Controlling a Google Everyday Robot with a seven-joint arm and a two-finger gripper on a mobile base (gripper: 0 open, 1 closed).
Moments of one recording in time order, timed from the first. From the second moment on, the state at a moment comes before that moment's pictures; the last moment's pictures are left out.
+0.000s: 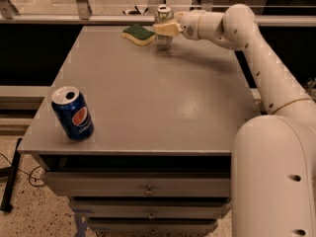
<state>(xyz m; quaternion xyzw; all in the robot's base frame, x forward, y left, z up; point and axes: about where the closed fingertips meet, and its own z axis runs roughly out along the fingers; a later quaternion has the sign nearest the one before) 0.867 -0.047 0.910 -0.37 0.66 0.26 0.60</state>
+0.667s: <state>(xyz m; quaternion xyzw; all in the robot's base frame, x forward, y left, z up) 0.881 -0.036 0.898 -0.37 0.67 0.26 0.59</state>
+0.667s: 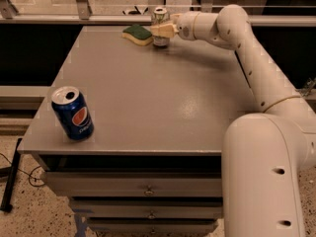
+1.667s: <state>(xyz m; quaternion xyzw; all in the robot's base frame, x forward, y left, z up) 0.889 -0.037 0.891 -0.38 0.67 0.25 0.59</state>
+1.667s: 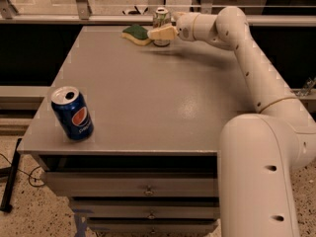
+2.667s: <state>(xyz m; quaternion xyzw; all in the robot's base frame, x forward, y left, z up) 0.842 -0.139 0.917 -0.38 0.67 0.21 0.61</state>
